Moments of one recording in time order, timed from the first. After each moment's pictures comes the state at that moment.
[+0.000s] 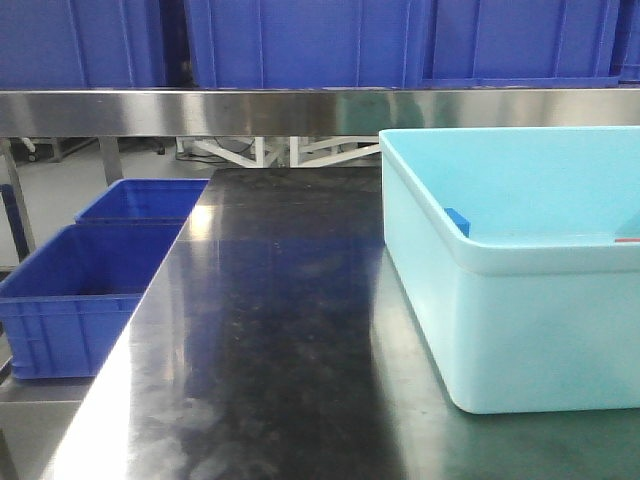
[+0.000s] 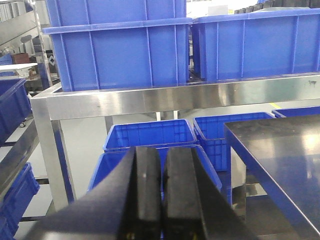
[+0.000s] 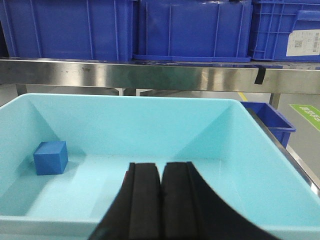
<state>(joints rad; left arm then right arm) -0.07 -0.01 0.01 -0.09 0.00 0.14 0.04 -0.01 0.03 -0.02 0.03 0.03</state>
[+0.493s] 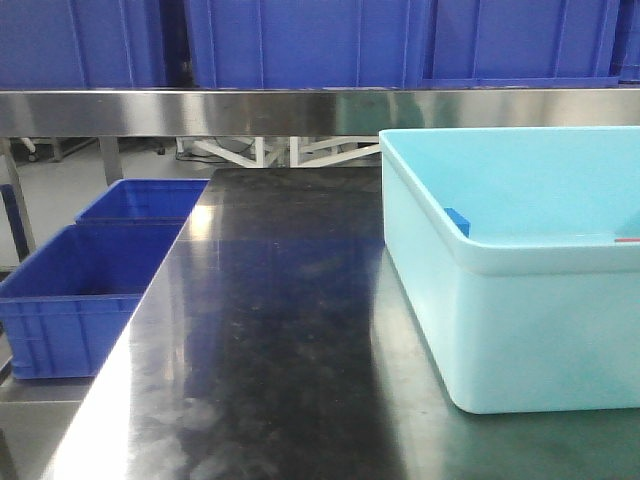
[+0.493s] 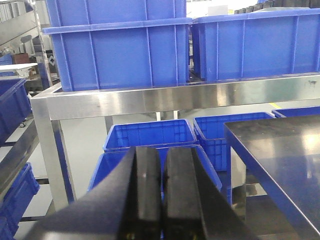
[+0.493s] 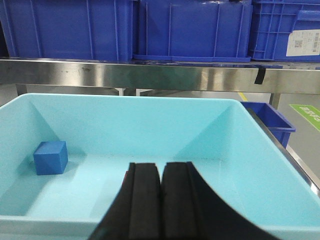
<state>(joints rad) -0.07 -0.01 0.01 -0.09 0.00 0.14 0.04 -0.01 0.03 -0.02 0.03 0.03</state>
